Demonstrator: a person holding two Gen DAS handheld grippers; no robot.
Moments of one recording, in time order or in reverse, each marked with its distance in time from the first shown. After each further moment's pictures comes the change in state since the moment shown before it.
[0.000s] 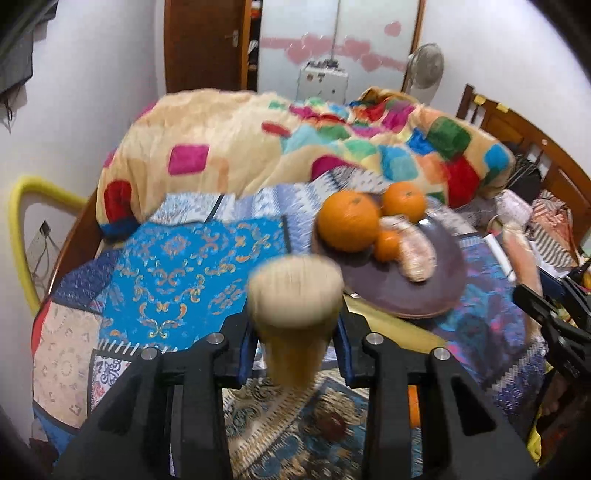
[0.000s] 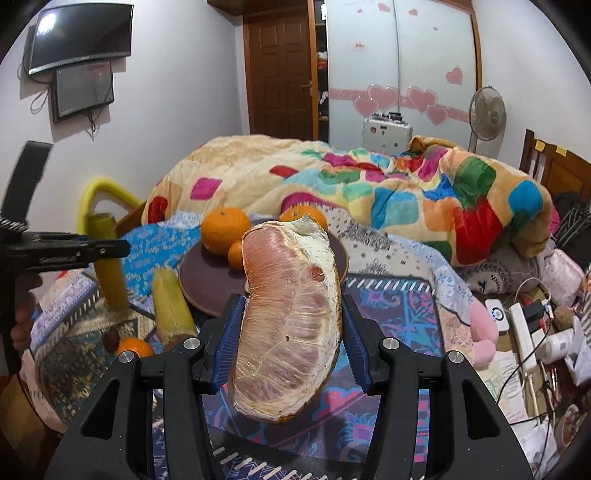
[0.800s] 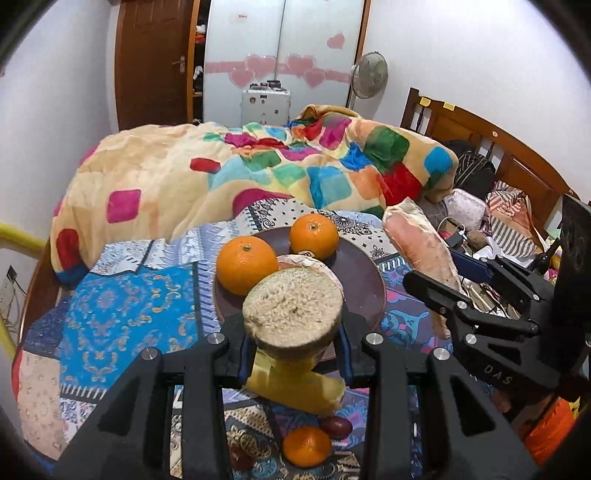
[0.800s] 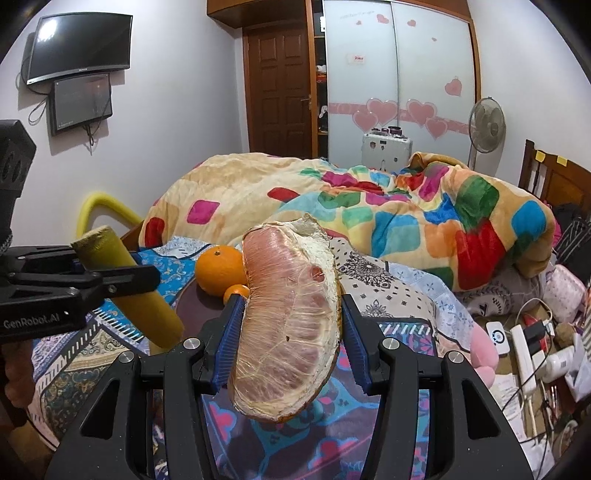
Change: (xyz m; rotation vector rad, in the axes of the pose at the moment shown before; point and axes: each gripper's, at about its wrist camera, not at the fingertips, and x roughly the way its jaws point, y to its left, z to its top) left arm 0.004 -0.071 0.029 0.104 -0.062 -0.149; right arm 0.019 -0.002 0.026 -0.002 -0.043 0.001
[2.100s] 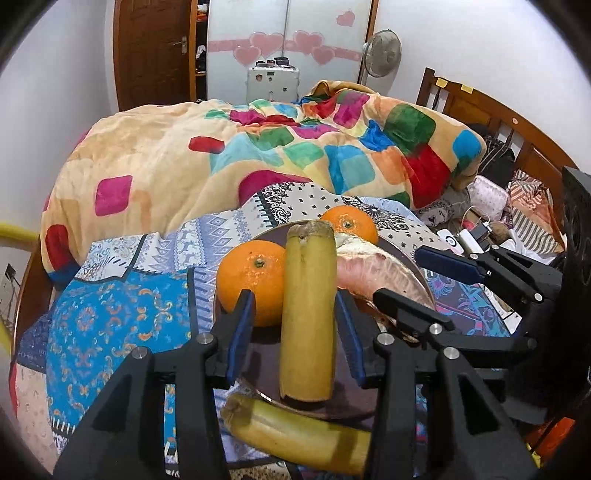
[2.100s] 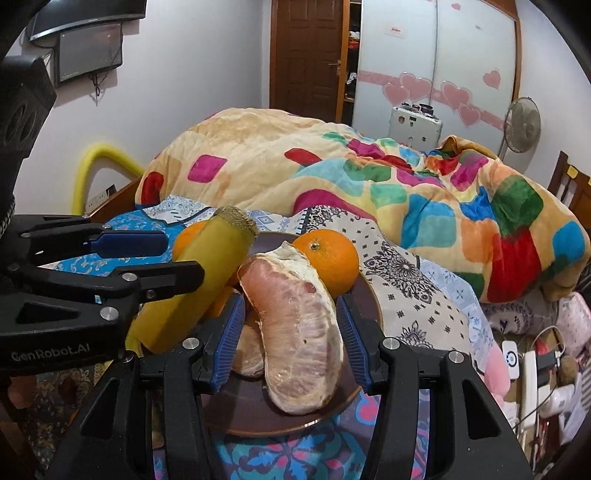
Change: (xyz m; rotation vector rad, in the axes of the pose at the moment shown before) left arm 0.065 0.022 0.018 -0.001 0.082 0.027; right arm 0.070 0.012 0.016 -0.107 0.152 0.030
